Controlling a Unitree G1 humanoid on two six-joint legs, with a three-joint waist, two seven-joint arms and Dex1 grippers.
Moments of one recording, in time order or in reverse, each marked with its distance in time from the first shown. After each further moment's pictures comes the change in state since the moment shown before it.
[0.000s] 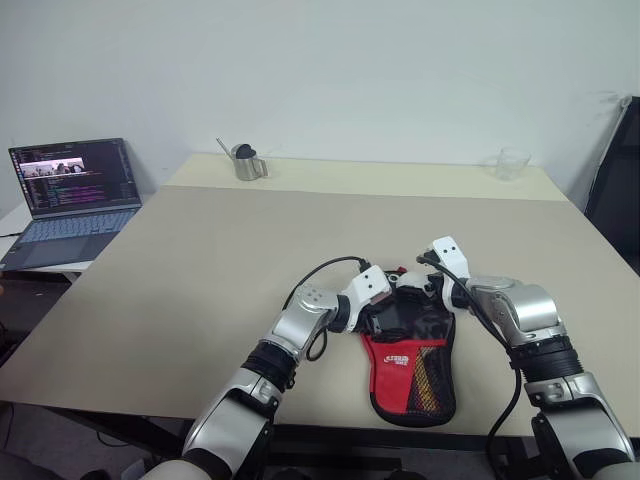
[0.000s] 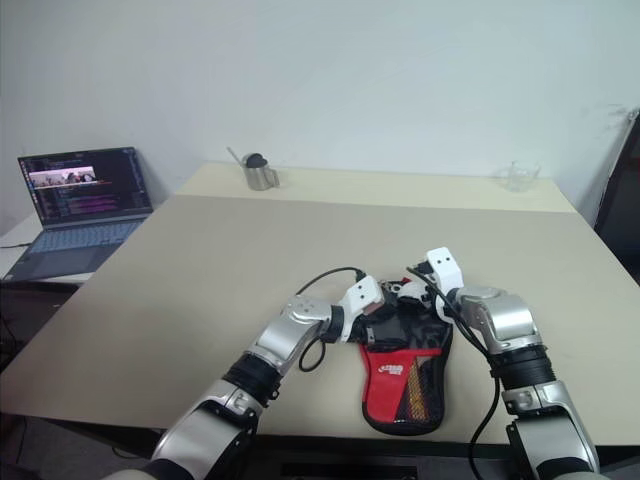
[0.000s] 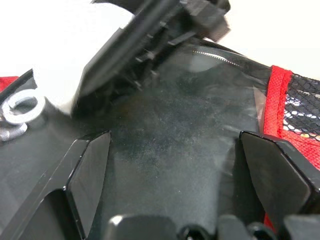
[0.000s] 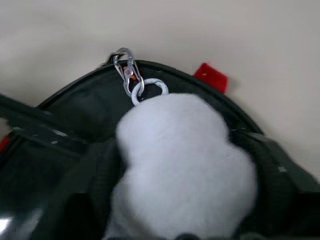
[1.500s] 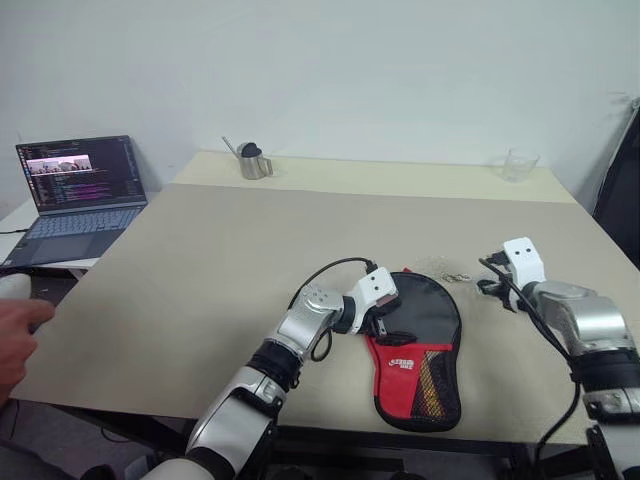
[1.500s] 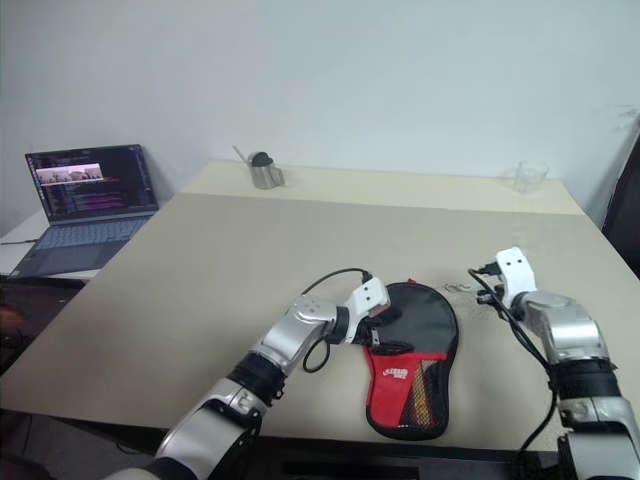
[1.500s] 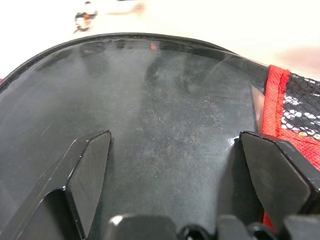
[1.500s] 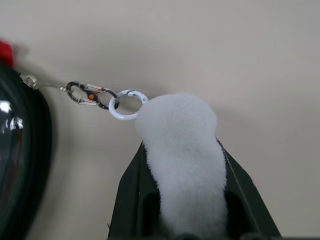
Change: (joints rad) left arm -0.025 -0.016 -0.024 0.022 0.007 0.002 -0.016; right arm 0.208 -0.286 -0.126 -0.070 -0.033 -0.080 -0.014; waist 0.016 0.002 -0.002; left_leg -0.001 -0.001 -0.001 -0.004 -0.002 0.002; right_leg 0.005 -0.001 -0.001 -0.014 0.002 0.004
